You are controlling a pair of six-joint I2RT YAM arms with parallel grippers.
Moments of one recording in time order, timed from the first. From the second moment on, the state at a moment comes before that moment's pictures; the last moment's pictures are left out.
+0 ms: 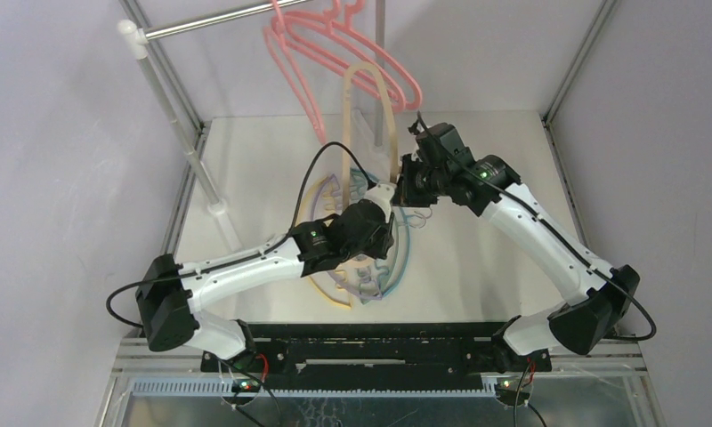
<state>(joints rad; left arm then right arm) -1.06 1.43 1.13 -0.36 -0.27 -0.48 0.66 1.42 1.54 -0.91 -0.11 0.59</state>
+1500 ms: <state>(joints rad) -1.06 1.05 1.02 -0.54 0.12 -0.27 0.46 1.14 1.41 -0.87 -0.01 0.51</state>
